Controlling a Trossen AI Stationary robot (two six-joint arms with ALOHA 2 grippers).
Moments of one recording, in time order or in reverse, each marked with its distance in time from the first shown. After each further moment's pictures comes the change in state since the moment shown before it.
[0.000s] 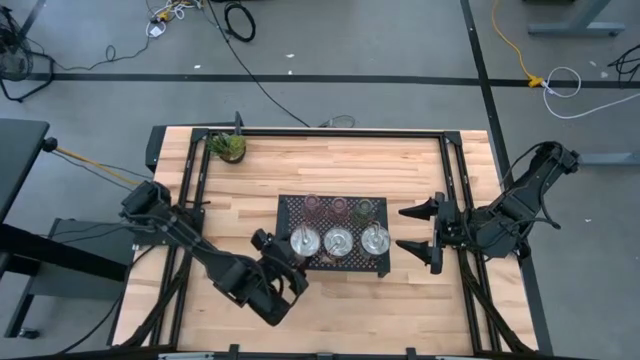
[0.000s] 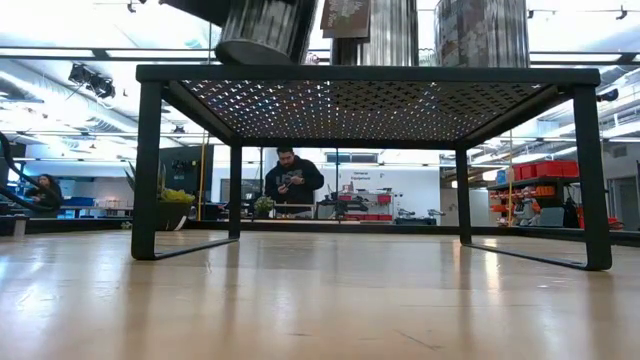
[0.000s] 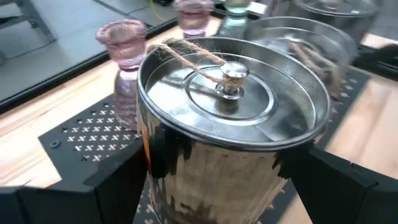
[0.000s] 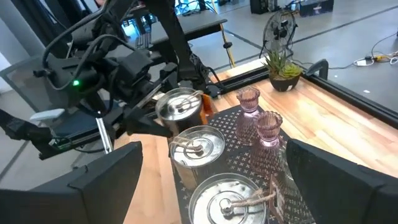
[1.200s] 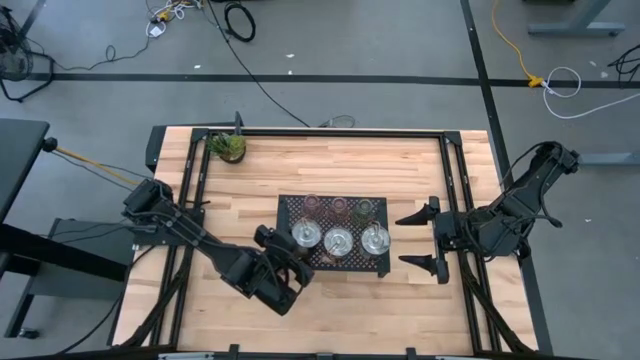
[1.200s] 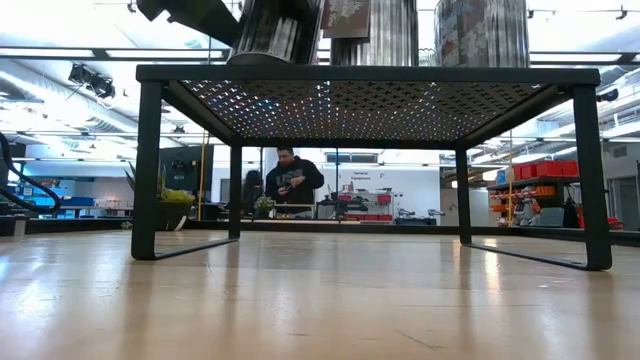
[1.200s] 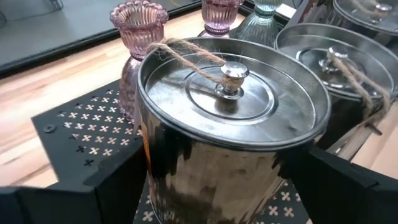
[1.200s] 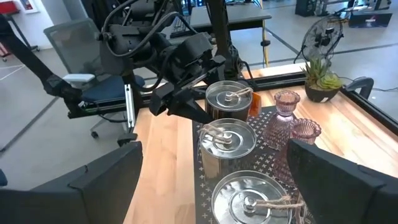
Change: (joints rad) left arm 0.059 0.001 0.000 -0.004 0.050 -0.107; right arm -0.001 0.000 0.000 0.046 -0.158 -0.199
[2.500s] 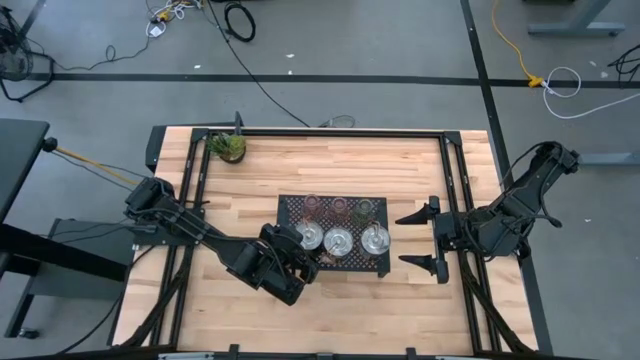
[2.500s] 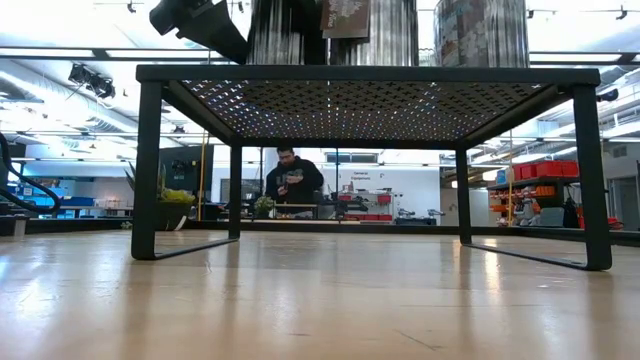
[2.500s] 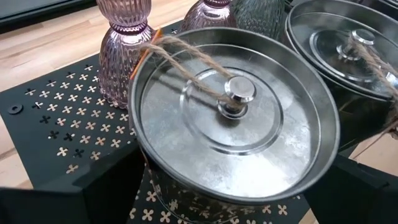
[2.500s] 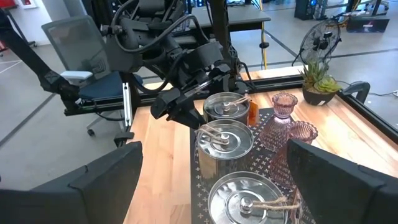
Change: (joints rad) left arm 0.057 0.000 0.001 0.050 0.148 0.016; right arm 0.000 0.000 0.000 -0.001 0.003 -0.026
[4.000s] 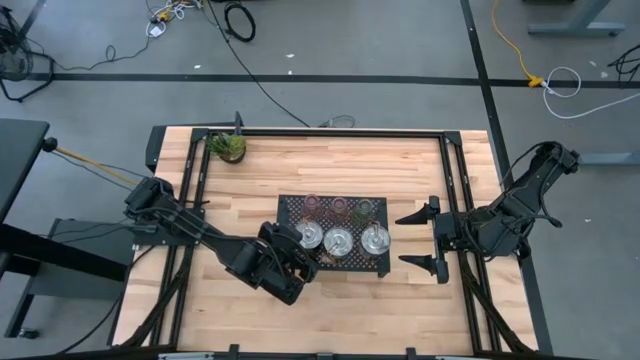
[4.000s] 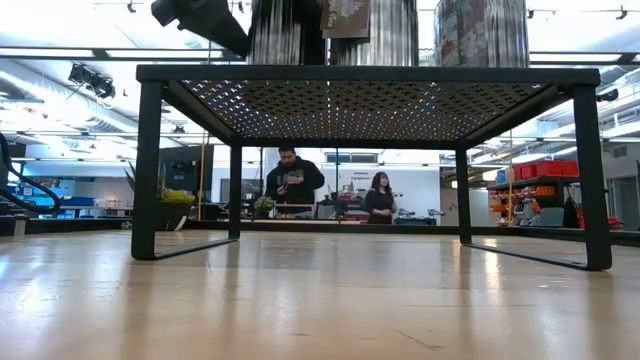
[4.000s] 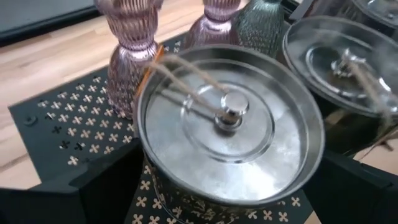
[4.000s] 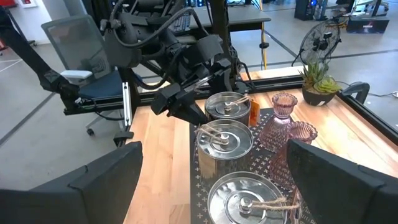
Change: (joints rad) left arm 0.000 -0.003 0.018 -0.029 -0.021 0.000; right arm 0.000 0.000 0.000 -0.001 0.000 -0.004
